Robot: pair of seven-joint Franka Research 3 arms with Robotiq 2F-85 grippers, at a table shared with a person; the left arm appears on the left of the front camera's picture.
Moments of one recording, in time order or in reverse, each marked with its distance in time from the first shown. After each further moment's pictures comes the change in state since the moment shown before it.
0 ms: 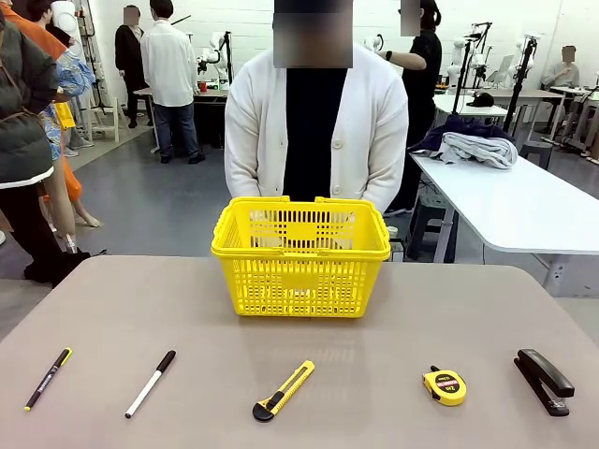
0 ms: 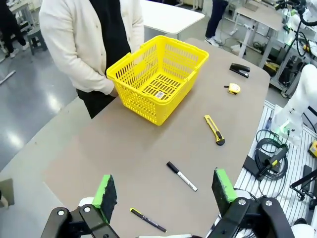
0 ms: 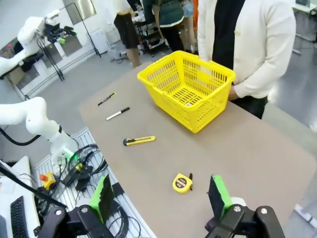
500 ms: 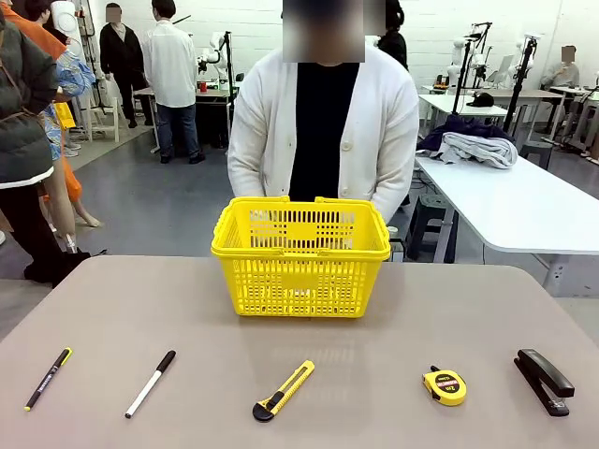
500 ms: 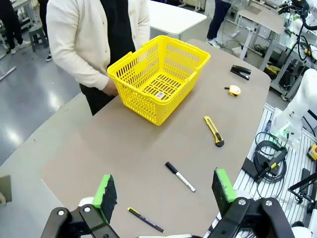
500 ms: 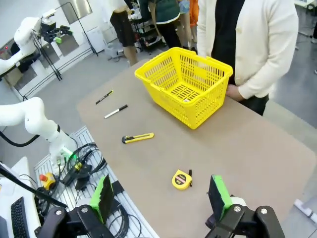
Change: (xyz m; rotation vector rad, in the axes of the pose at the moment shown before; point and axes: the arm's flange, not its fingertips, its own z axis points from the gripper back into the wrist) left arm 0.000 0.000 0.000 0.005 0.003 0.018; right arm -0.002 0.001 0.001 -0.011 0.006 -0.015
